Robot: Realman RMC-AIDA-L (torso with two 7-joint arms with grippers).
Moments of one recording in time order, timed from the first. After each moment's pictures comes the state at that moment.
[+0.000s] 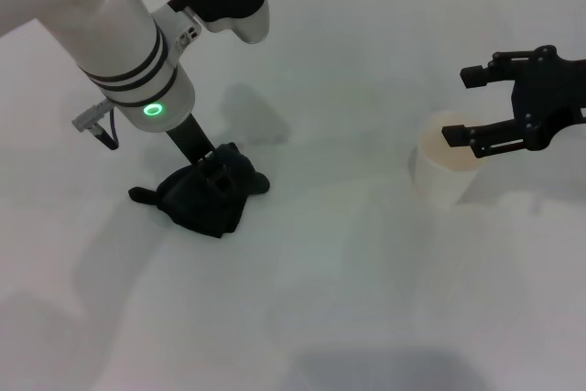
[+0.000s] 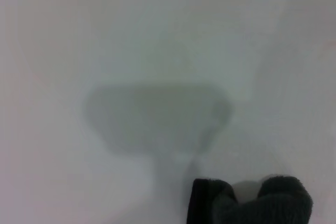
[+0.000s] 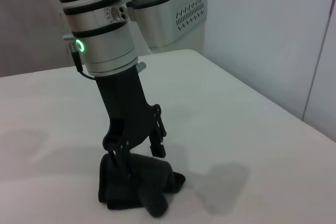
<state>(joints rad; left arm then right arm) -0.90 -2.09 1.59 0.96 2.69 1.38 -2.66 0.40 2.00 -1.05 -1.26 -1.94 -1.51 1.69</state>
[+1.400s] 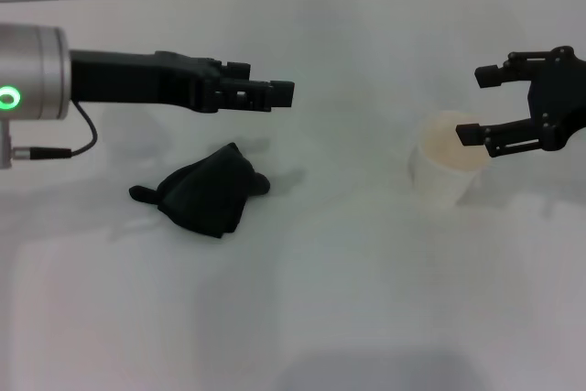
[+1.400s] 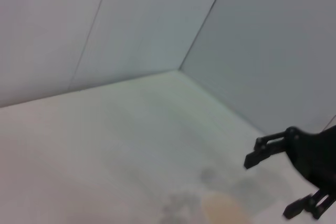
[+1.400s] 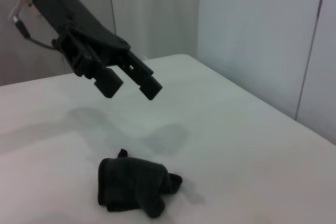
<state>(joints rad) -0.45 -2.08 1.13 1.27 1.89 1.50 -2.30 0.39 2.00 -1.00 -1.26 -1.93 -1.55 1.69</state>
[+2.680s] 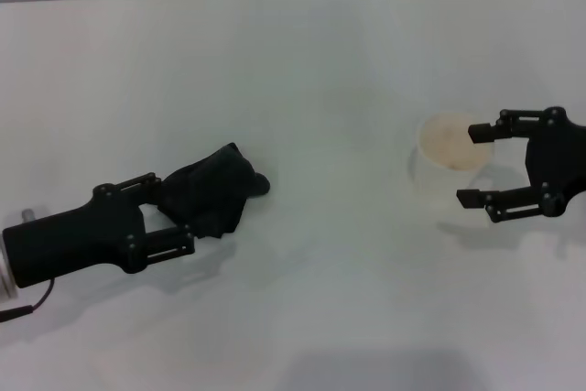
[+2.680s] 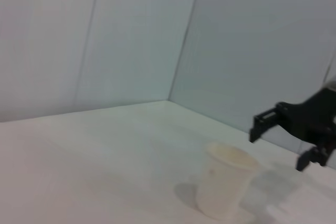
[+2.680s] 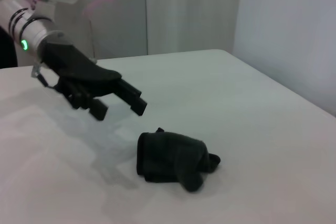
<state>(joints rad) -0.29 -2.05 0.95 0.61 1.68 1.56 -1.29 0.32 2.01 -1.04 -1.14 -1.87 -1.56 1.42</state>
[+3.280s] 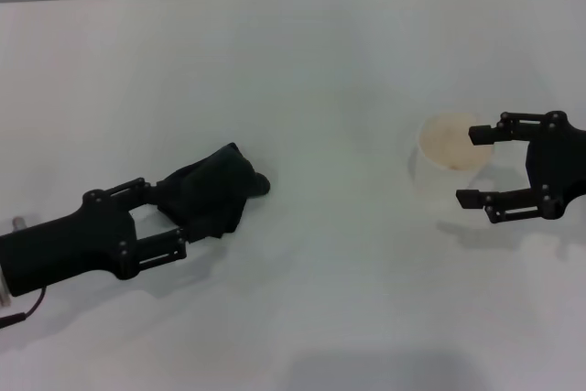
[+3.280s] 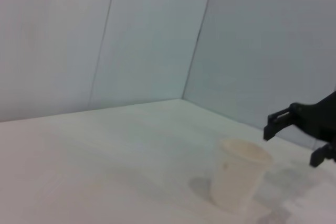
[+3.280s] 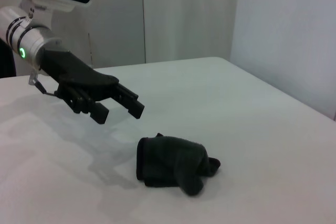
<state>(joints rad) -0.27 -2.05 0.93 0.60 1.68 1.55 -1.25 0.31 2.01 -1.03 -1.08 -1.84 -1.55 1.38</state>
